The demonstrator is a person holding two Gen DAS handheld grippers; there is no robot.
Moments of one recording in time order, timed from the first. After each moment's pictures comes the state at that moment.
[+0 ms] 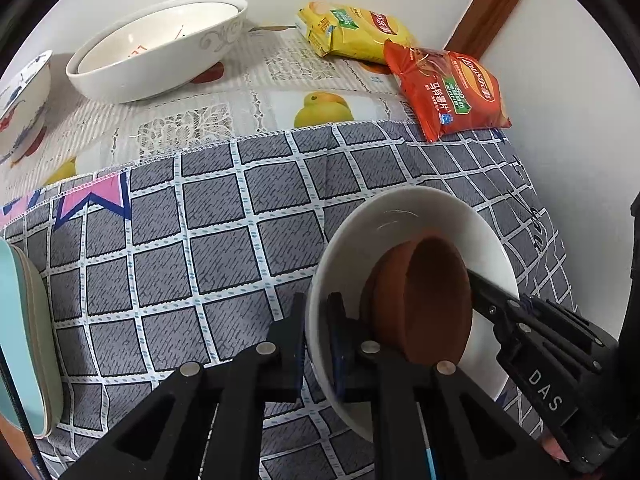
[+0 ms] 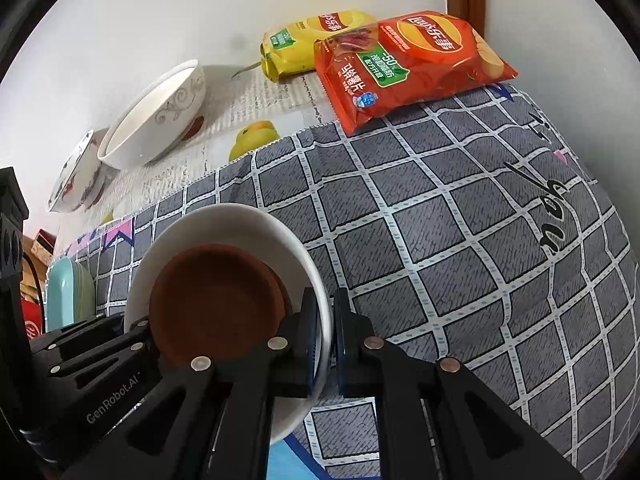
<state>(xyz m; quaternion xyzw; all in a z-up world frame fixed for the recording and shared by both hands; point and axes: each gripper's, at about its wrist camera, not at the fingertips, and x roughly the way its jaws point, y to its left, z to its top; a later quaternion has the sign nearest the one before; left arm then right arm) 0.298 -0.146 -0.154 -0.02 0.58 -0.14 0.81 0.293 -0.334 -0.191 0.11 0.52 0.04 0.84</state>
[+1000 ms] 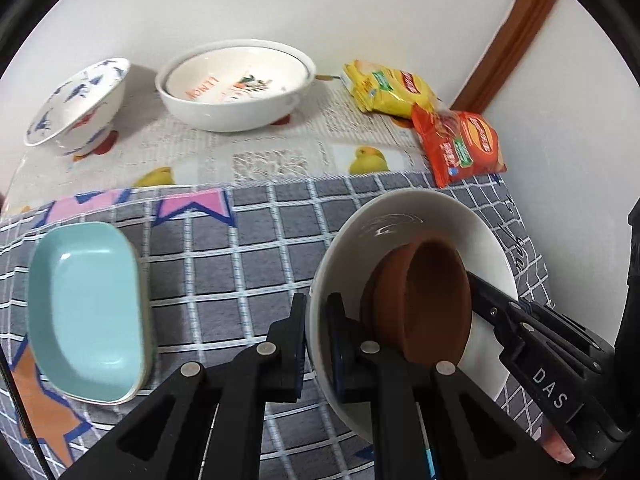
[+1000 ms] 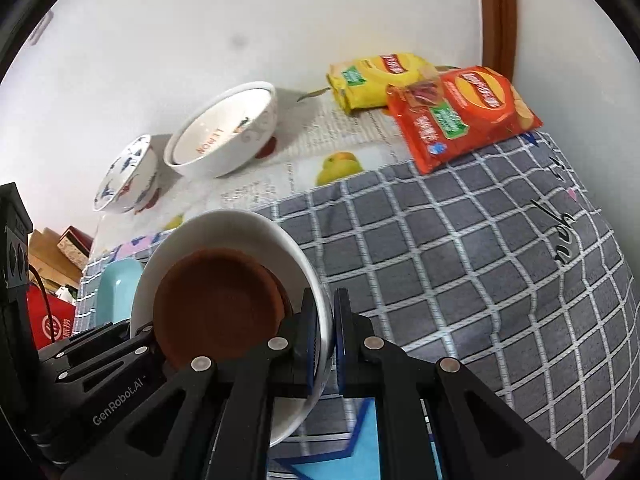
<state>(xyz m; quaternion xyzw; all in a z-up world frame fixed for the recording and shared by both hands) 0.271 -0.080 -0.089 -0.05 0.54 -0.10 0.83 0.267 -0.278 -0.130 0.12 0.49 0.08 0.86</state>
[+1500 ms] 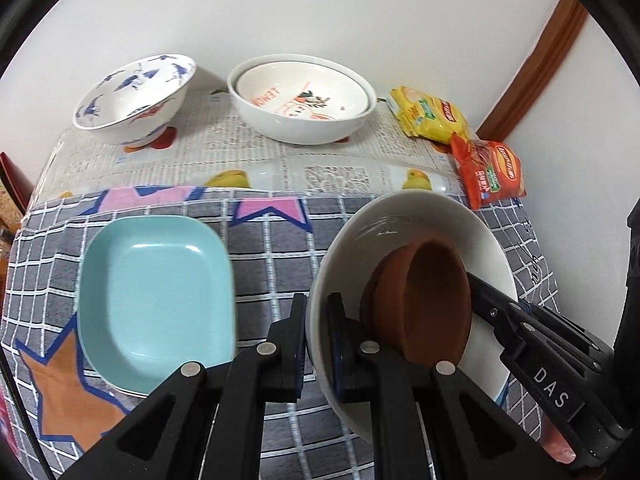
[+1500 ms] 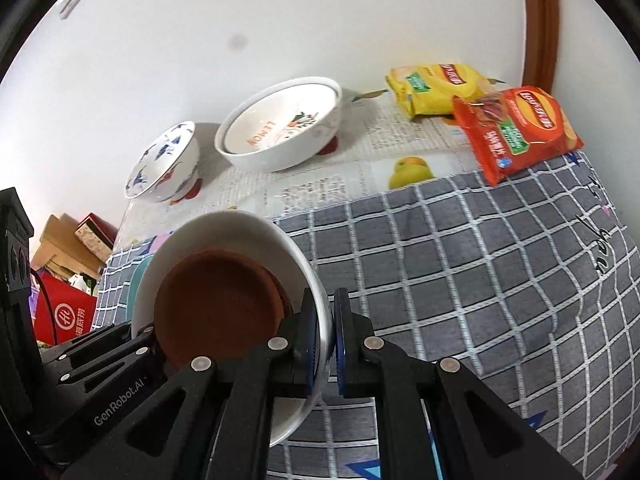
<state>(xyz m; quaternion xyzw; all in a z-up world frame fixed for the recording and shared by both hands) 0.263 -0.016 -0.079 -0.07 0.53 -0.07 0.85 0.266 -0.214 -0.117 0.10 0.48 0.11 0.86</state>
